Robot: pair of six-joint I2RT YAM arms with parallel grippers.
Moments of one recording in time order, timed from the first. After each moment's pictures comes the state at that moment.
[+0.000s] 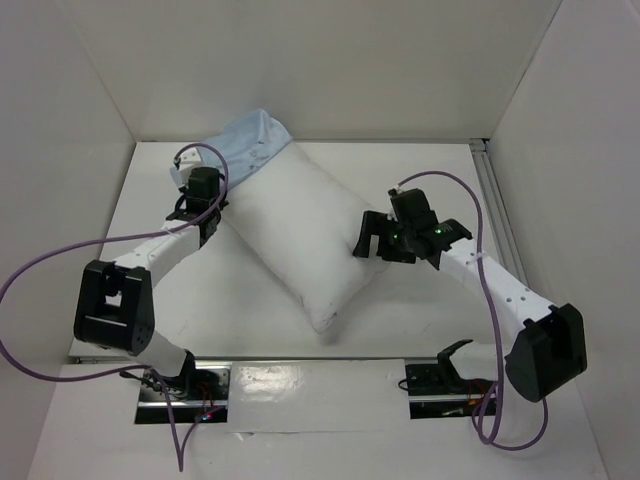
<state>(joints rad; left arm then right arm) -0.17 1.53 0.98 0.04 -0.49 -0.45 0.45 1.25 0.97 -0.61 -0.10 0.54</state>
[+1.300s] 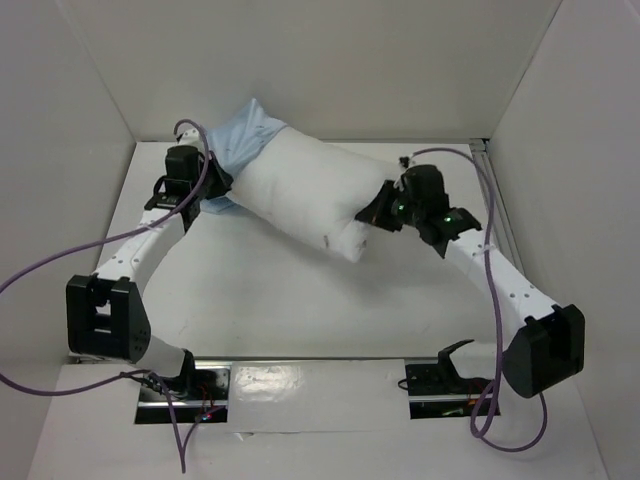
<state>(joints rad) -0.10 1.47 1.11 -0.07 0.04 -0.41 0.40 1.26 1.02 -0.35 -0.28 0.71</state>
